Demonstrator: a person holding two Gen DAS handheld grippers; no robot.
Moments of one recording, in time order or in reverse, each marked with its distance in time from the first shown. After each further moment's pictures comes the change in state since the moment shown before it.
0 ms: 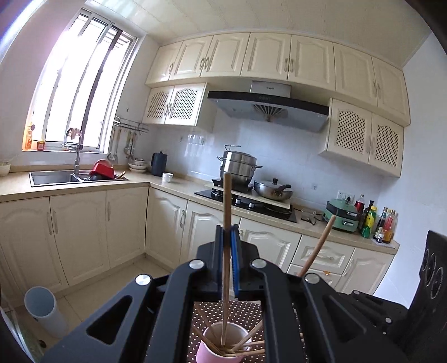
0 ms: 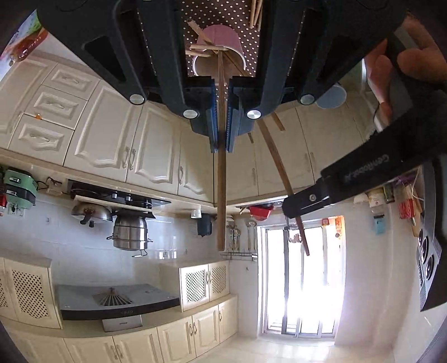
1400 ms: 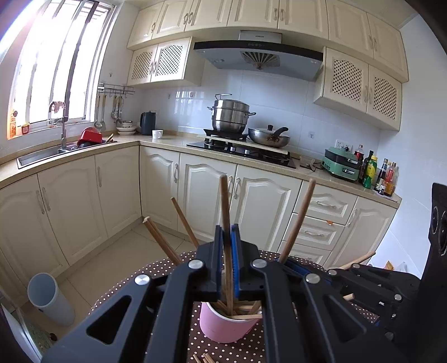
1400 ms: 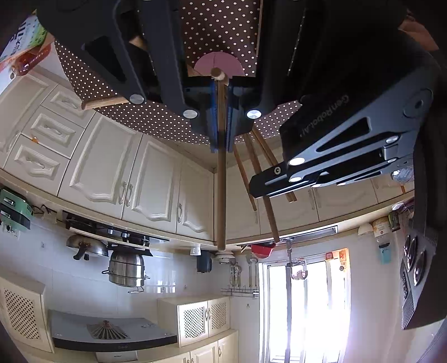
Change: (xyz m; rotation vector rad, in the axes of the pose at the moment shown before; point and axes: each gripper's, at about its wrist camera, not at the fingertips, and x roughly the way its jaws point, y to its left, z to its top) left arm 0.048 0.017 -0.081 0.071 0.234 -0.032; right arm 0.038 0.004 -0.055 0.006 0.175 0.001
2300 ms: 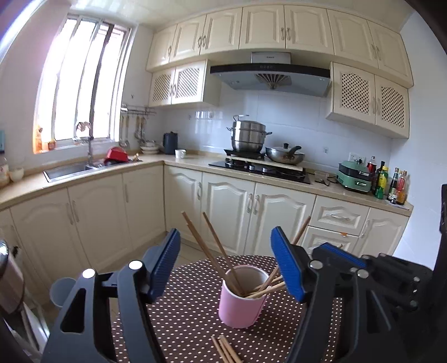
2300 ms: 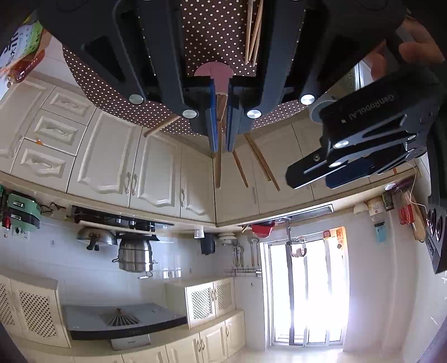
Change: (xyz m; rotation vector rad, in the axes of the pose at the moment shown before) left arm -0.099 -0.015 0.006 0.025 -0.101 0.134; right arm -0.073 -0.009 0.001 0.044 -0.102 0.000
